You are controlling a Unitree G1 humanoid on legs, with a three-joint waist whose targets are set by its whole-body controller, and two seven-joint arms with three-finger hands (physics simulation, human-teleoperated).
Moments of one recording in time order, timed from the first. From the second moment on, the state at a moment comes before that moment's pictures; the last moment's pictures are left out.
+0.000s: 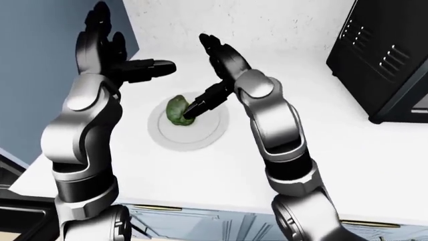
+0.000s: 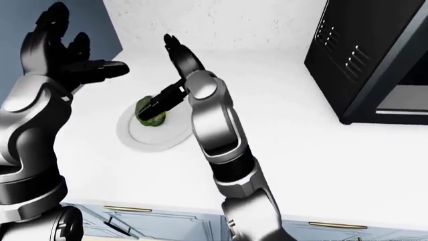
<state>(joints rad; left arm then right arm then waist) -0.82 0.36 0.22 -0.20 -0.35 0.80 0.22 -1.04 0.06 0.14 0.00 -0.32 0.97 0.32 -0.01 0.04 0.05</state>
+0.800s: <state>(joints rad) -0.82 0.36 0.22 -0.21 -0.35 0.80 0.21 -1.05 0.18 0.13 0.37 -0.48 0.58 0.43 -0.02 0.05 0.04</state>
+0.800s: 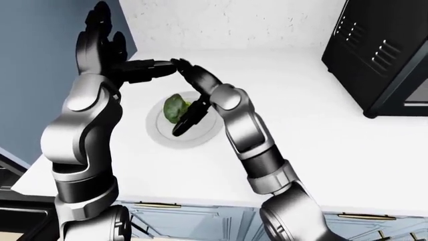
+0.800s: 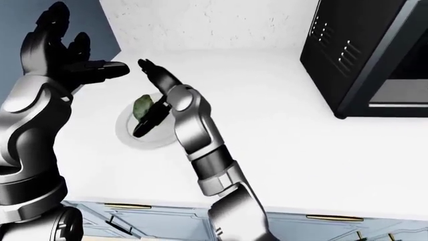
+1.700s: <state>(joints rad) -0.82 0.36 0.22 -0.21 -0.35 0.80 0.21 -1.10 0.18 0.10 0.64 -0.44 0.43 0.36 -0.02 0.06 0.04</state>
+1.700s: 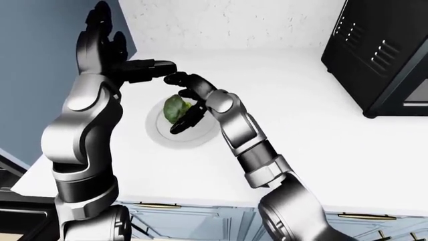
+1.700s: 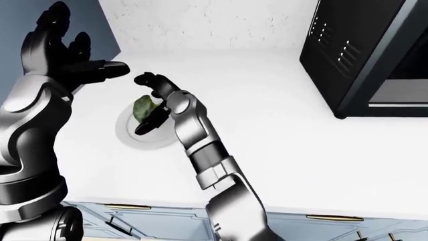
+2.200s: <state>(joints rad) -0.82 0.36 0.22 -0.21 -0.36 0.80 0.22 -1.15 0.19 0.10 0.77 -0.44 0.36 0.33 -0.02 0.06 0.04</state>
